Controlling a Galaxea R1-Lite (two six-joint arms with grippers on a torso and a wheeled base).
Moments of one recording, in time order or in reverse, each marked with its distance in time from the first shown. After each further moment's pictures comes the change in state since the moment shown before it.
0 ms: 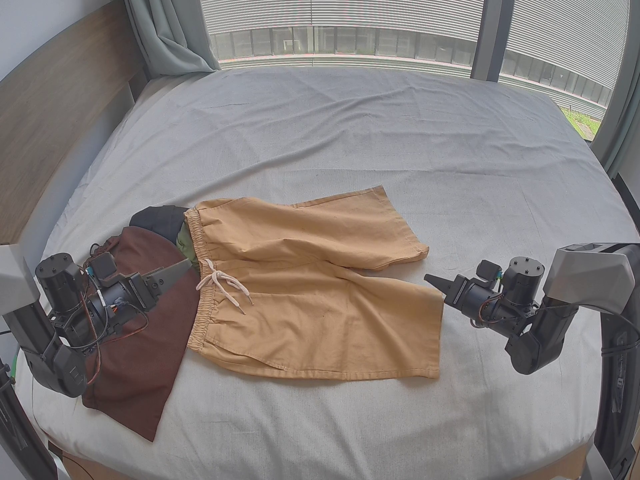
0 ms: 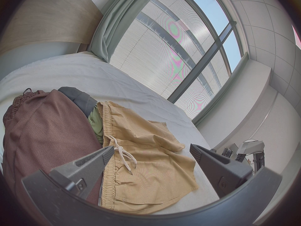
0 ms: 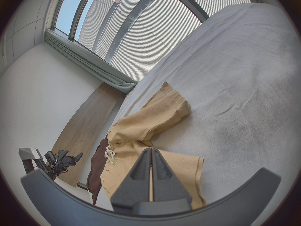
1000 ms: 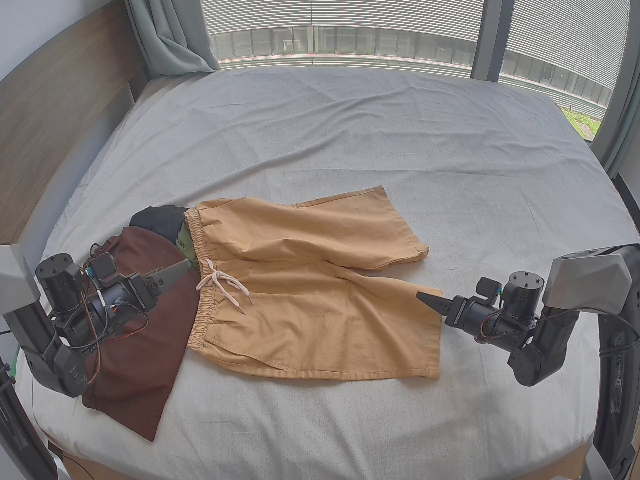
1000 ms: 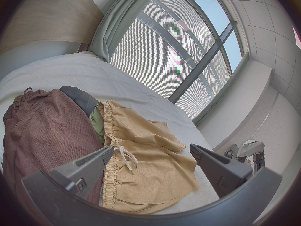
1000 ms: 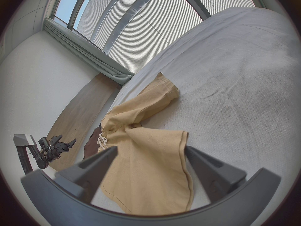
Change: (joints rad) left arm 0.004 0.004 -0.001 0.000 0.000 0.000; right arm 0.000 0.016 0.095 -0.014 0.000 -0.103
